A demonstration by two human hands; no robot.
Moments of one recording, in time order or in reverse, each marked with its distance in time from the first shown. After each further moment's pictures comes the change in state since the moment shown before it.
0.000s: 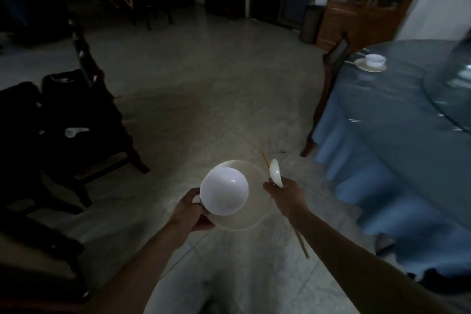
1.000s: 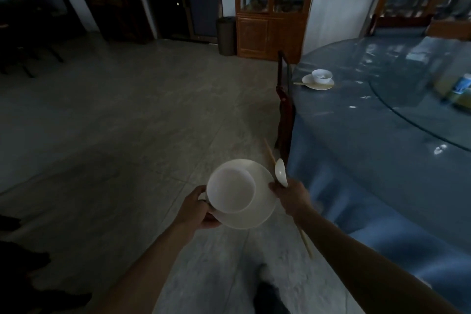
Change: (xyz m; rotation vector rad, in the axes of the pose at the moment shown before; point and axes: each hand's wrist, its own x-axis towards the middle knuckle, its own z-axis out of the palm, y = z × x) left_hand 0.370 0.287 0.121 0.269 -0.345 0.026; right_hand 0.358 -0.123 -0.013 0.166 0.342 0.172
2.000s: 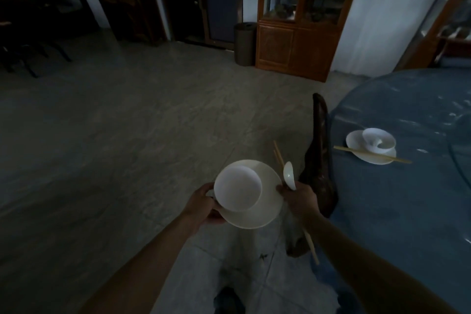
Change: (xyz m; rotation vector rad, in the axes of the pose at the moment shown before) left_hand 0.374 0.263 0.040 -0.027 0.000 -0.028; right_hand 0.429 -0.179 0.050 -0.046 0.014 0.018
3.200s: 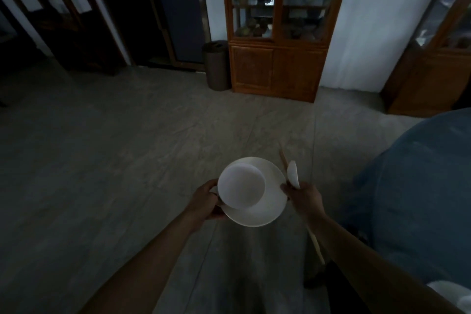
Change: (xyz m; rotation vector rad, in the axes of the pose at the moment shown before) left_hand 0.475 0.384 0.094 0.161 -0.140 0.099; right_hand 0.505 -0.253 0.012 0.130 0.087 0.032
